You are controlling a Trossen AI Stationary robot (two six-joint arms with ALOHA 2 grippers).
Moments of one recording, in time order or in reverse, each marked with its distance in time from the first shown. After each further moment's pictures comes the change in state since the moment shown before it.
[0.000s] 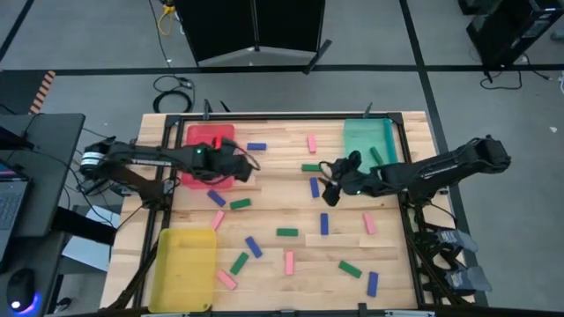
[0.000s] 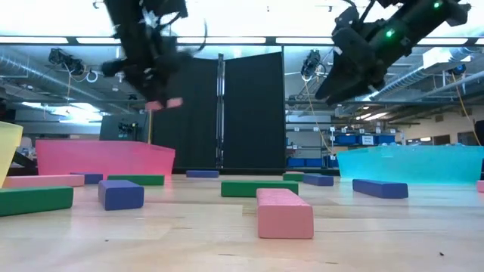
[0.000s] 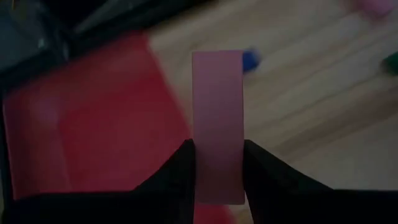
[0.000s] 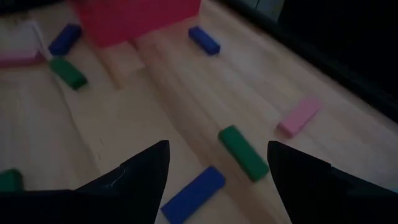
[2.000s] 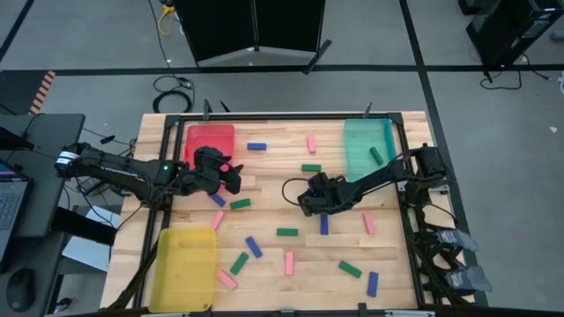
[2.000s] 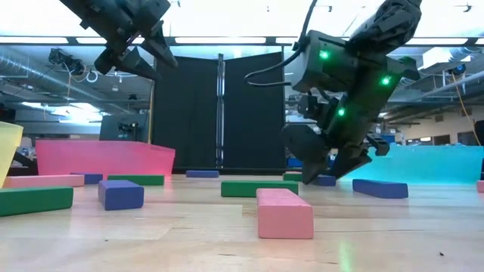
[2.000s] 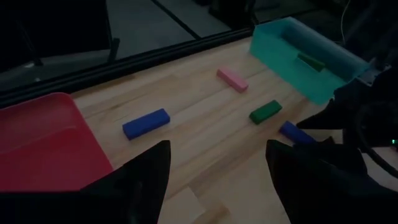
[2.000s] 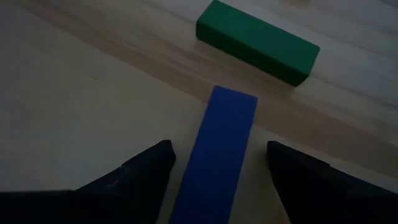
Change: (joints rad) left arm -0.216 -0.329 -0.265 0.500 -0.151 0.176; right arm 0.004 0.658 0.231 -0.141 0.042 0.674
